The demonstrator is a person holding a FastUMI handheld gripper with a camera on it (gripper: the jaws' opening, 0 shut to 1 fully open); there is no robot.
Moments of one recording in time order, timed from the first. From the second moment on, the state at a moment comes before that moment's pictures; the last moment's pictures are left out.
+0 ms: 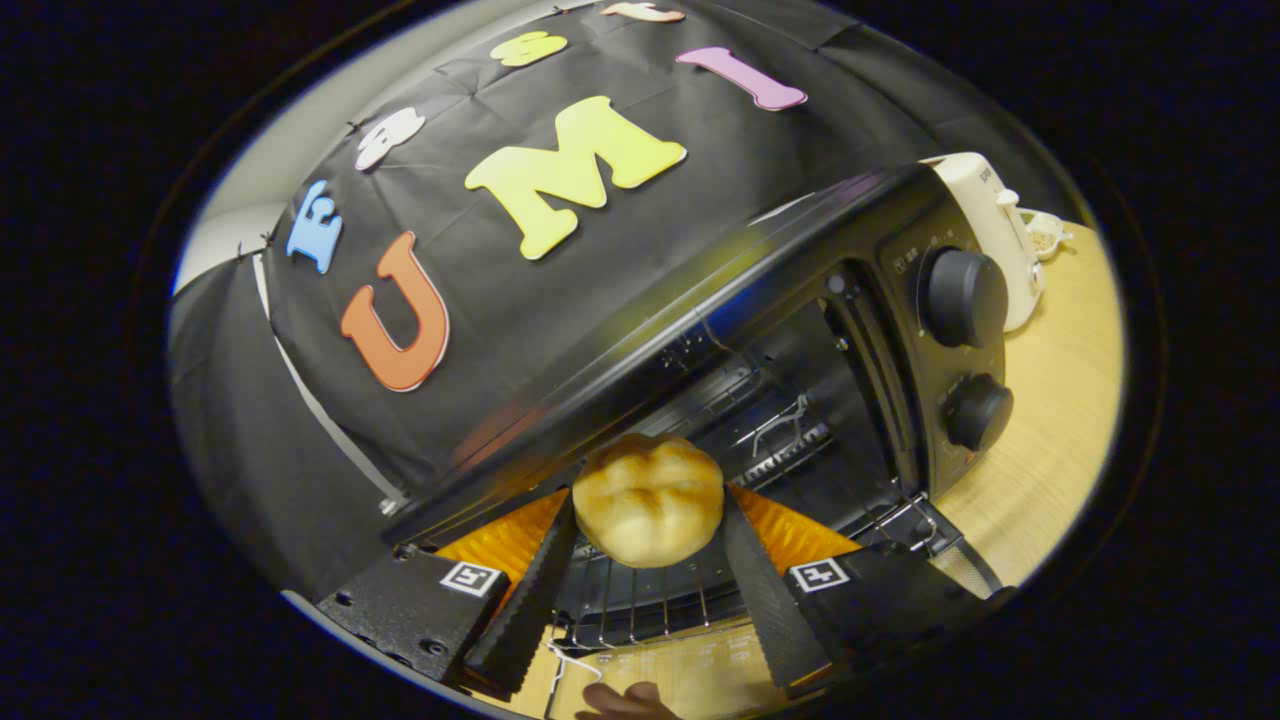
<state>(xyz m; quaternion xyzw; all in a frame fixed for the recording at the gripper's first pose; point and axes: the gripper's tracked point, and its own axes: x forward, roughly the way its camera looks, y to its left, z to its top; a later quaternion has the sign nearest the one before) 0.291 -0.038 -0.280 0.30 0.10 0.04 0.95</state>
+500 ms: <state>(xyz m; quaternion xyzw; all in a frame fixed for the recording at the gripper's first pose) 0.258 -0.054 -0.276 0.26 0.09 0.04 0.96</state>
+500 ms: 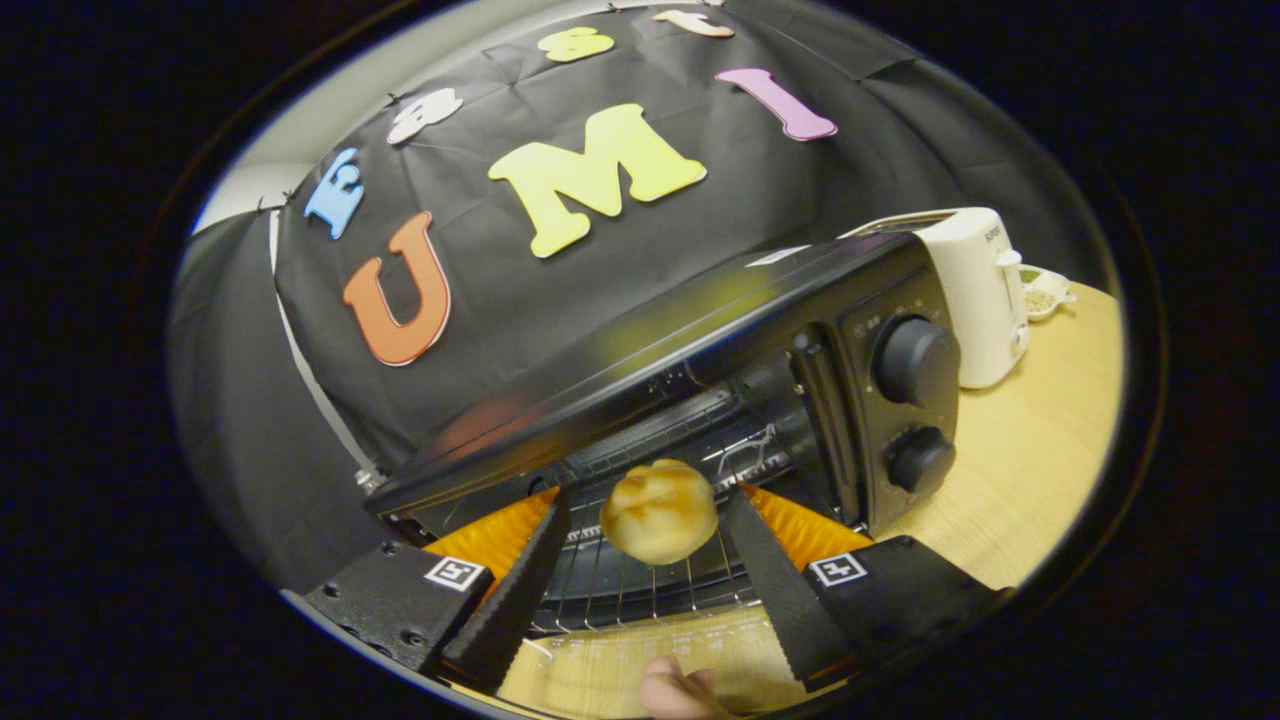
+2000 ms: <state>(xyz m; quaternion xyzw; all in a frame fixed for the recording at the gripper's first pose) 0.093 -0.013 -0.378 0.03 0.25 0.00 0.97</state>
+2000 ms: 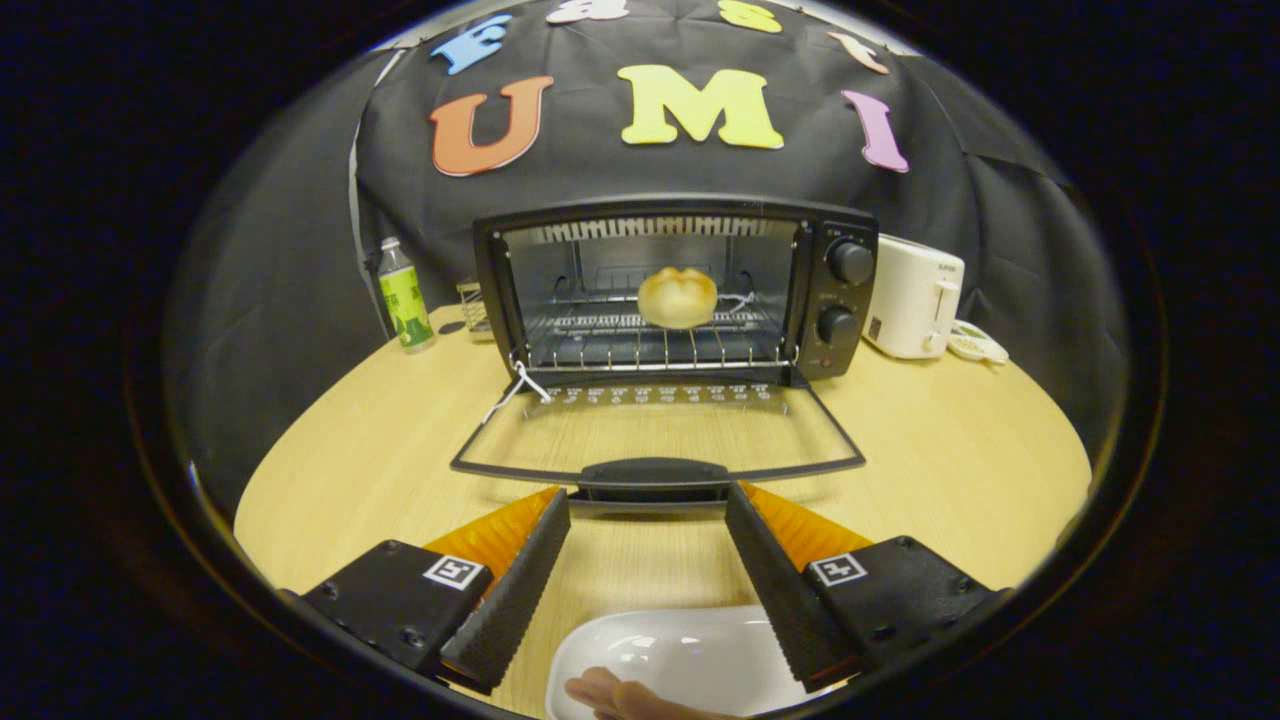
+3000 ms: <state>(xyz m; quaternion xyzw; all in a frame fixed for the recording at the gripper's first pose) 0.105 0.003 -0.359 0.05 0.24 -0.03 0.97</state>
